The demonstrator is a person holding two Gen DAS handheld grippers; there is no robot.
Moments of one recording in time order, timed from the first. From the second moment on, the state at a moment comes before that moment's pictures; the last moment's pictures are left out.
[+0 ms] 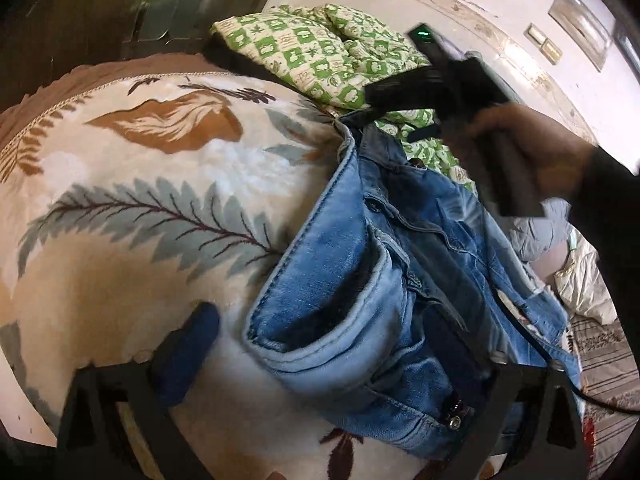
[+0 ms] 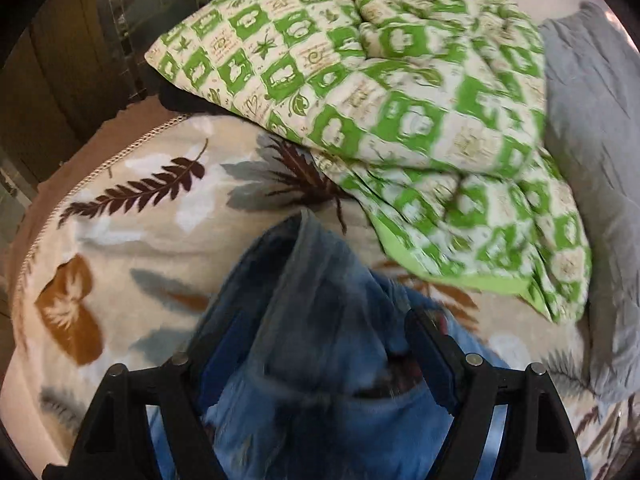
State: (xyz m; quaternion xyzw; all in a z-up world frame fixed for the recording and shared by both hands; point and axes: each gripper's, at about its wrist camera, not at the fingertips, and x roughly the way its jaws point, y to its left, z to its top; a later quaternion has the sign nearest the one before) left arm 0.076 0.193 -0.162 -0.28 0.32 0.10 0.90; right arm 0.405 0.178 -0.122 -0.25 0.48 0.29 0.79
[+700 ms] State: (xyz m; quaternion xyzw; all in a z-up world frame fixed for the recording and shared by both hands) left arm 0.017 0.296 -0.116 -0.33 0.27 0.12 0.90; right arm 0.362 0.246 -0.092 -0.19 0.44 0.32 0.81
